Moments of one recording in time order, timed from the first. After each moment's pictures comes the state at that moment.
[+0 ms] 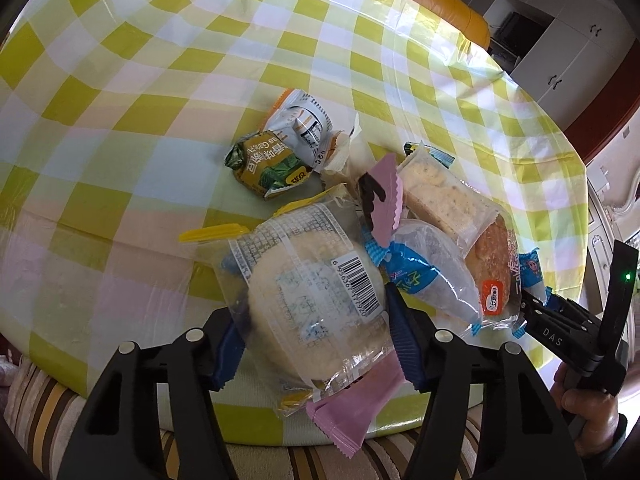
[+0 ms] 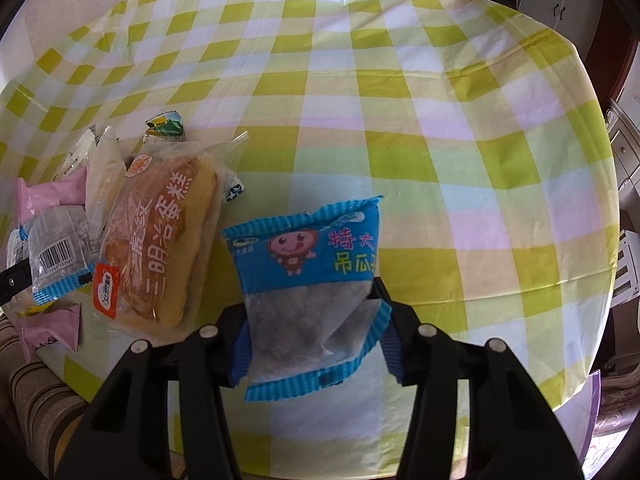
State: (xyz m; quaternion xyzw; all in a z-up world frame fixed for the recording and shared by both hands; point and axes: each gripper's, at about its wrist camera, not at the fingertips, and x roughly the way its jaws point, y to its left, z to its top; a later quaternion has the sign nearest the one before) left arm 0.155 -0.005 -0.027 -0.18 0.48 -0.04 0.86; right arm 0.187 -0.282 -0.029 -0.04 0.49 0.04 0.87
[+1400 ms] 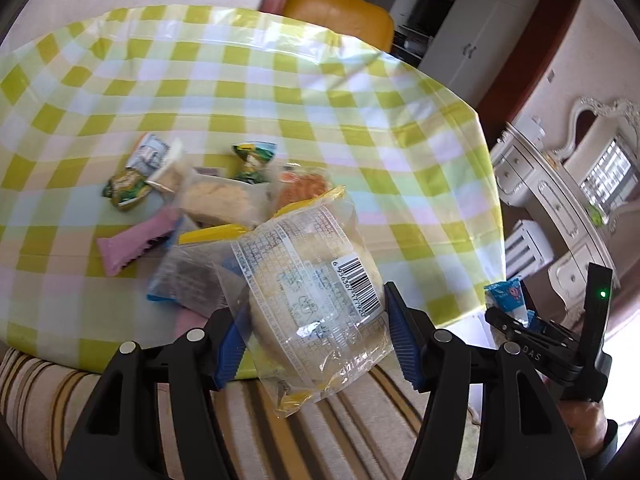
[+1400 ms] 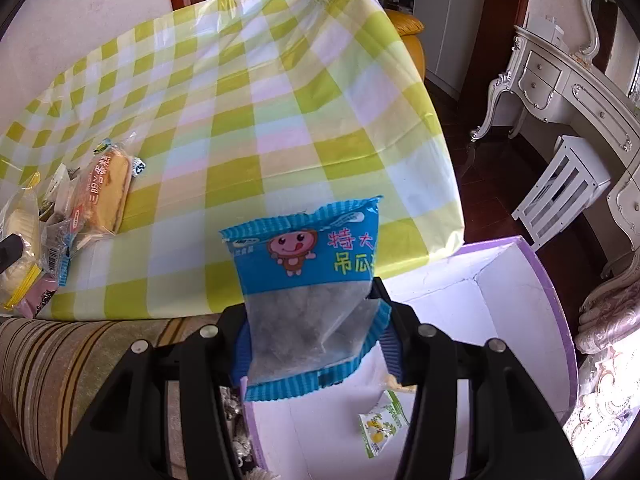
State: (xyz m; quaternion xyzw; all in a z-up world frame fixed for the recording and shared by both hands) left arm 0.095 -0.127 0.029 -0.11 0.43 -0.18 0.88; right arm 0.058 -0.410 -0.009 0.05 0.47 -0.08 0.88
